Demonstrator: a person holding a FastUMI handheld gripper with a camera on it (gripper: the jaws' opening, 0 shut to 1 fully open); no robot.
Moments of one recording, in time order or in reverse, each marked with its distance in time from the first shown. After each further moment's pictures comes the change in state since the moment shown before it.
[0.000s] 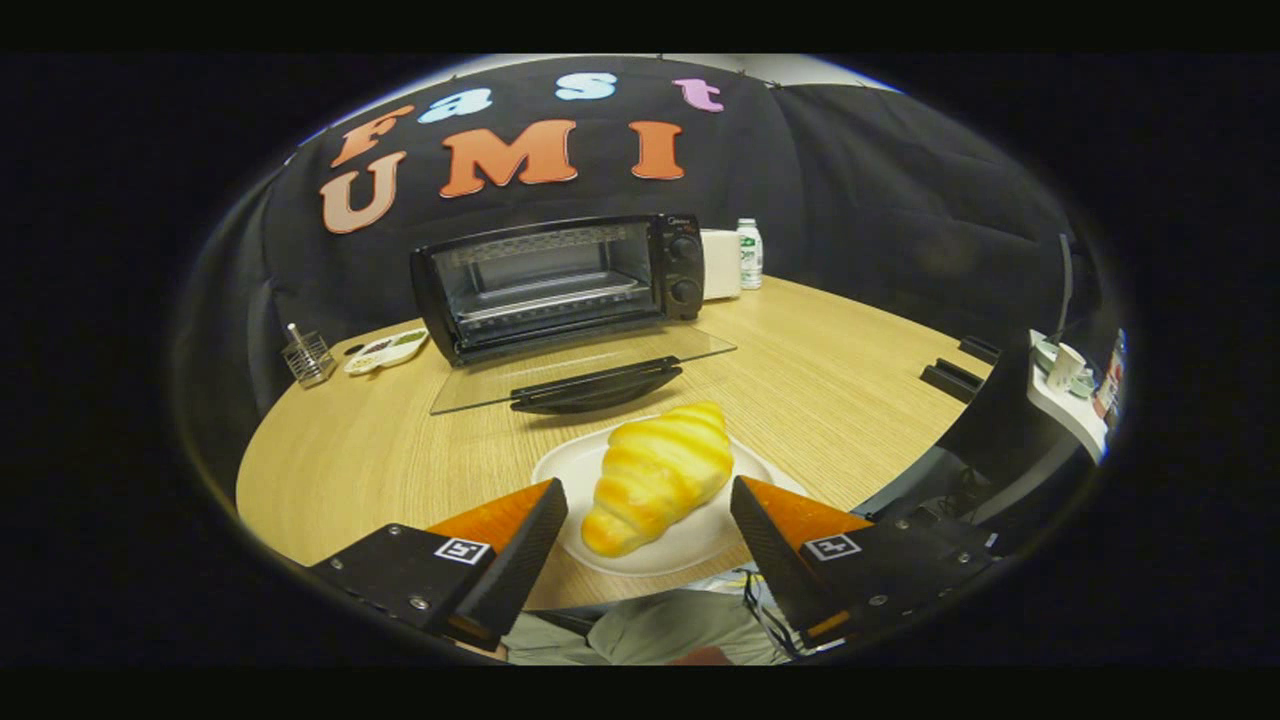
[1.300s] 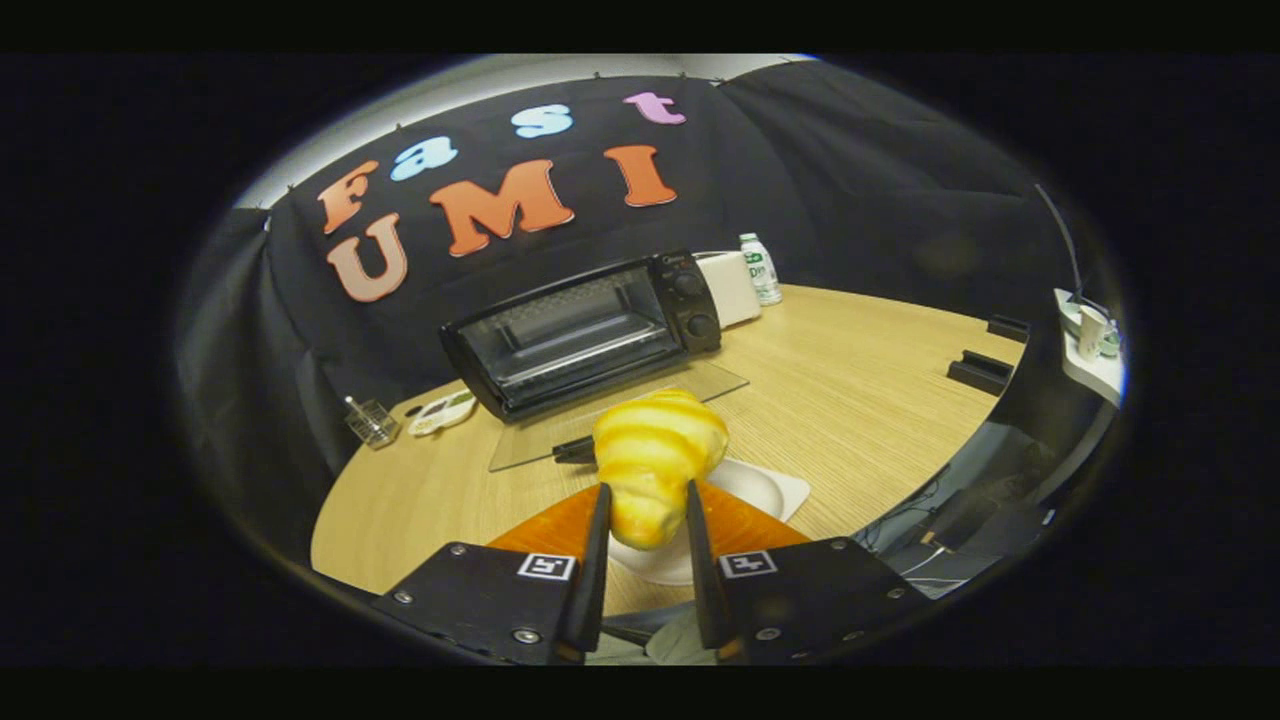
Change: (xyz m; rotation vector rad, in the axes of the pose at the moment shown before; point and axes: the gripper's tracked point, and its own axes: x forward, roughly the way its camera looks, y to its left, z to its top) arm -0.027 0.002 0.056 0.211 -0.105 0.220
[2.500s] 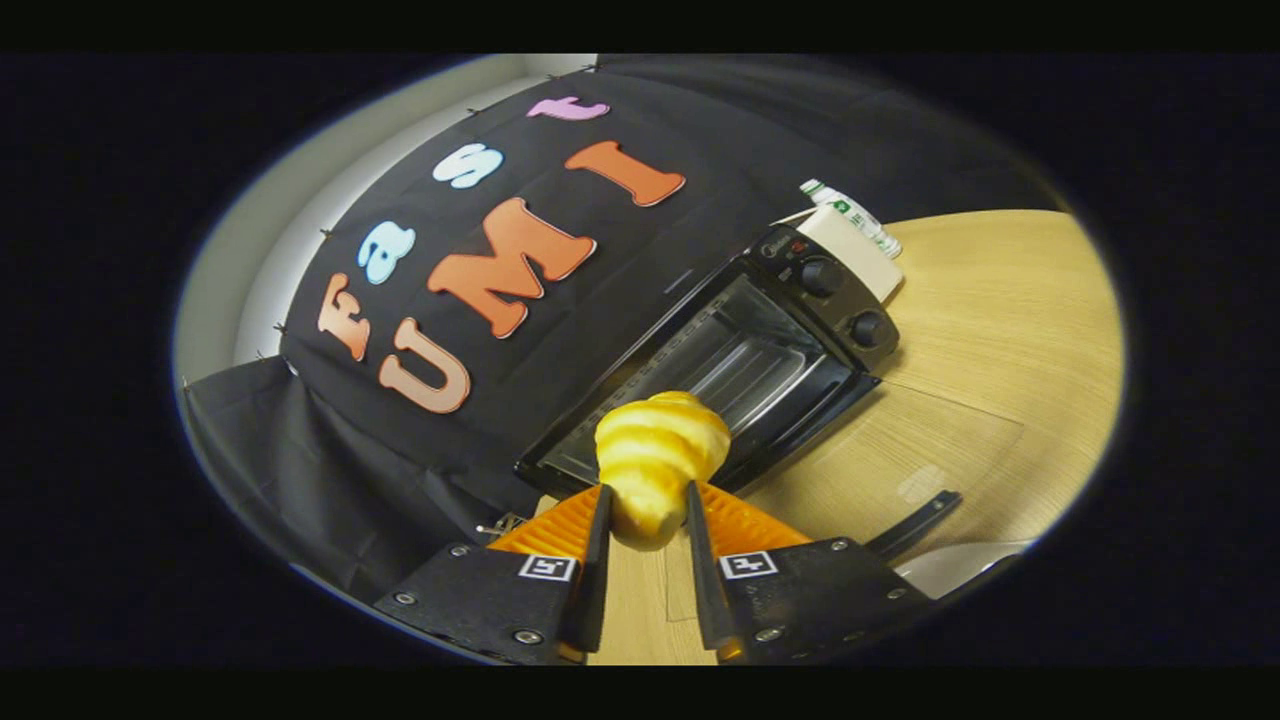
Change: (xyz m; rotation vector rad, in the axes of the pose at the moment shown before) arm 0.150 0.107 0.086 0.415 0.005 0.349
